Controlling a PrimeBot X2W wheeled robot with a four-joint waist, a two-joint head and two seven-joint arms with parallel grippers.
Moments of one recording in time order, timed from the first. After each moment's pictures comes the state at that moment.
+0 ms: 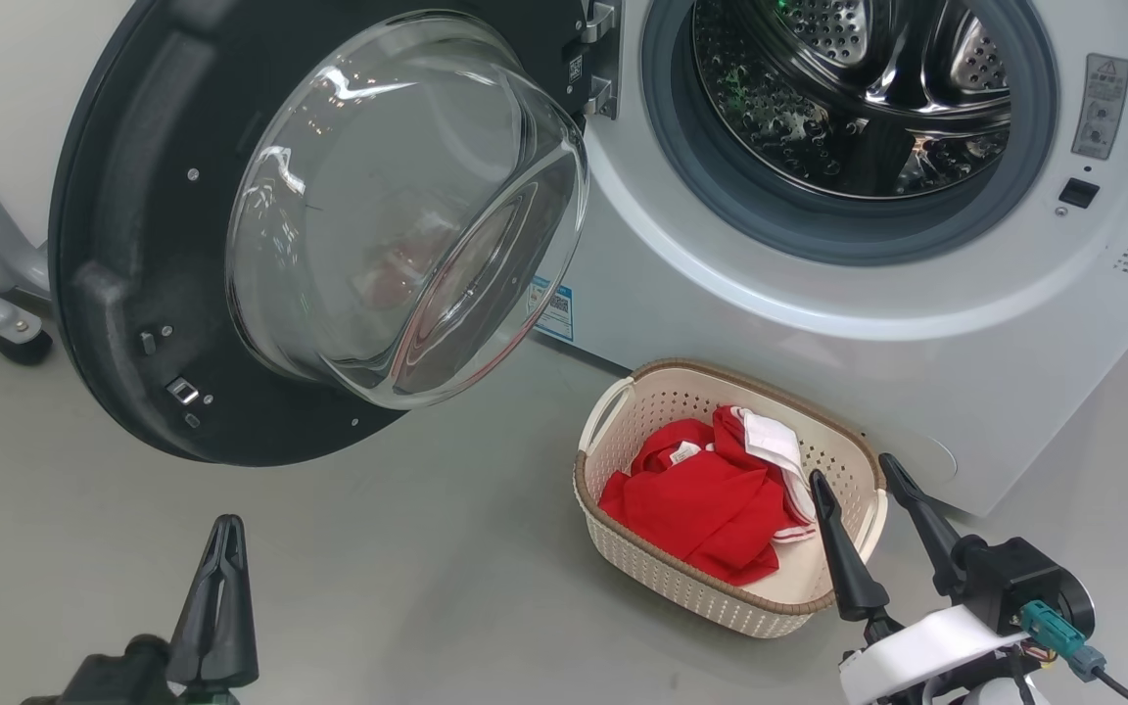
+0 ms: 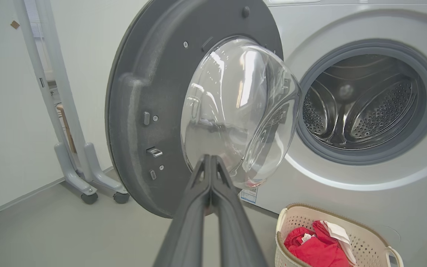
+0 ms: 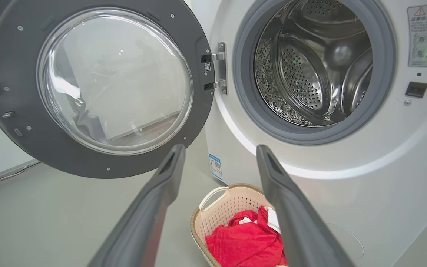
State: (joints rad) left arm 0.21 0.06 -0.11 -0.17 -0.25 0.11 -0.17; right arm 0.05 -0.06 0.20 0.15 0.25 0.09 -0.26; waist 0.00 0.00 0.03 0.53
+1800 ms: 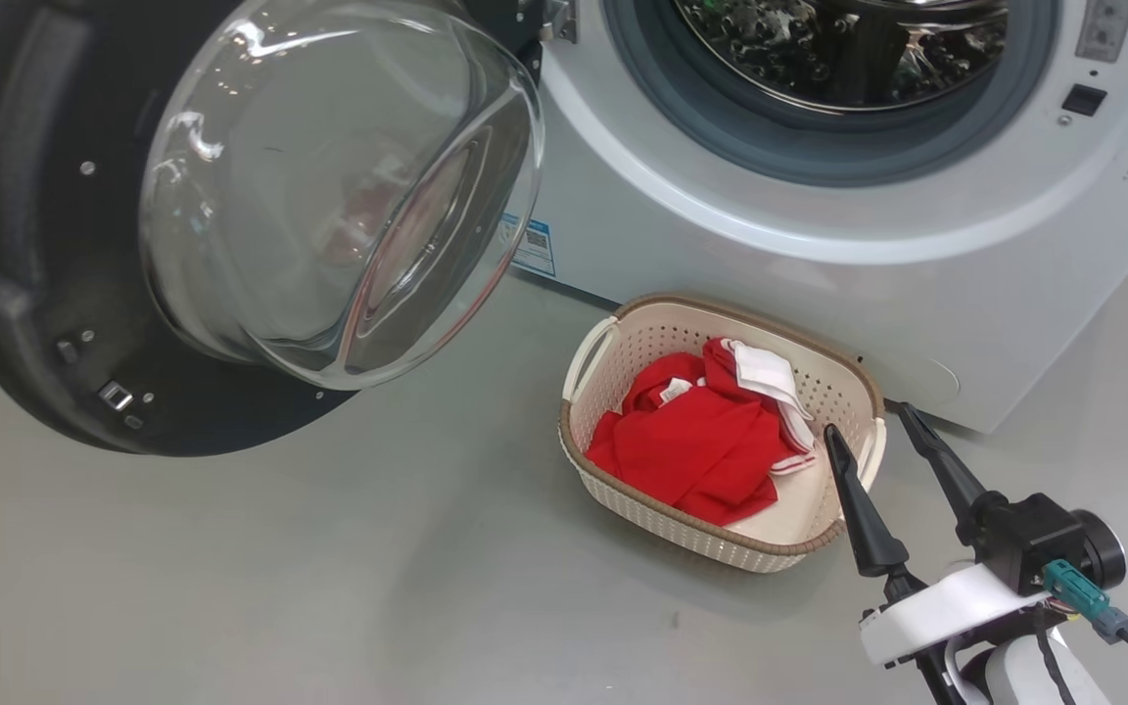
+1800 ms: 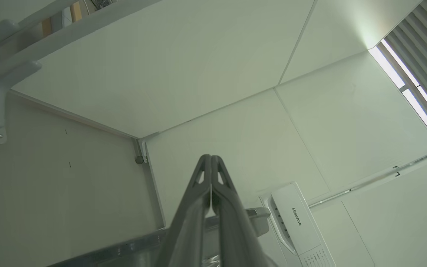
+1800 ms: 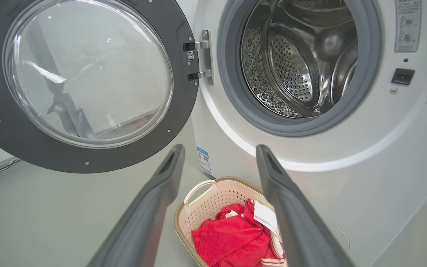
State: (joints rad) left arm -0.27 0.40 0.36 0.02 -1.73 0.10 0.11; right arm 0.00 -0.12 0.20 0.09 0.23 0.09 -0.23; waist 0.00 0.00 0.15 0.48
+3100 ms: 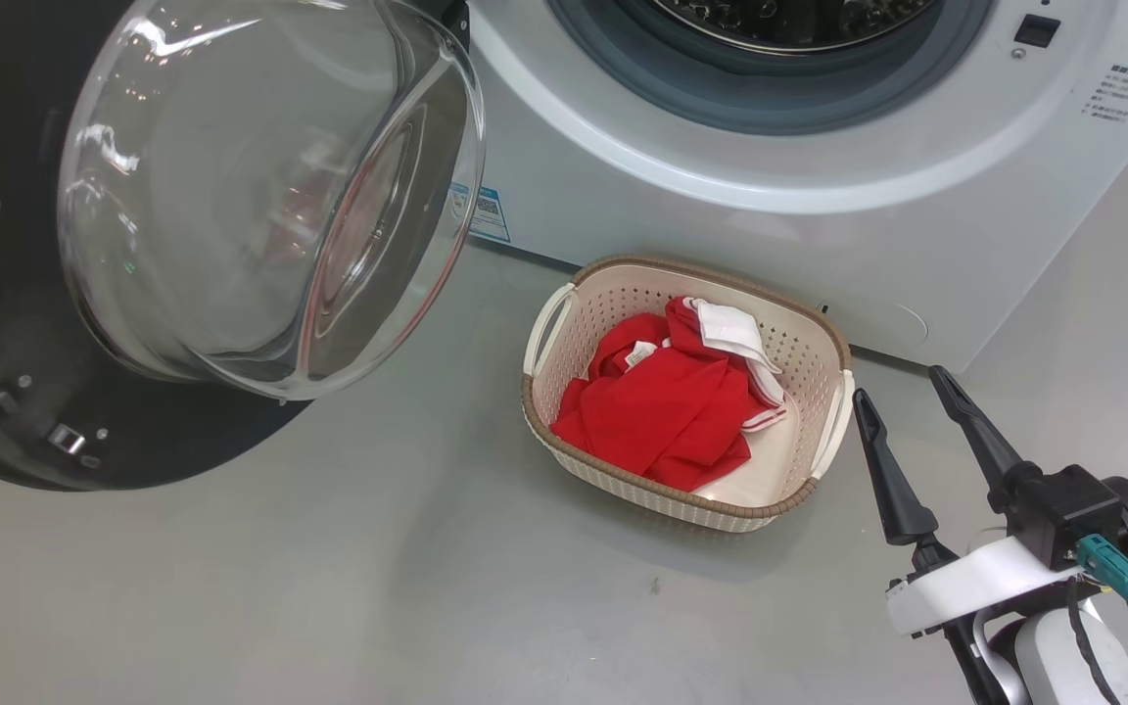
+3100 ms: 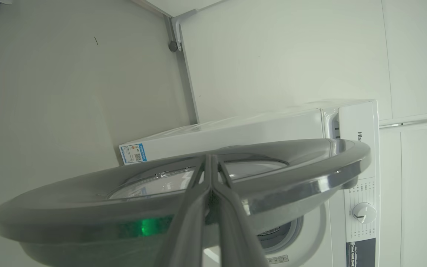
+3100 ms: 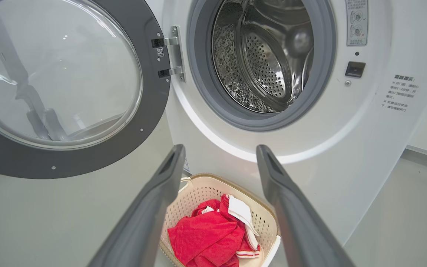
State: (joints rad) left arm -0.40 0.49 0.18 0.33 -1.84 0.09 0.50; right arm -0.03 -0.15 0.18 0.05 0.22 0.10 -0.22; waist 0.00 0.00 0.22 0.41
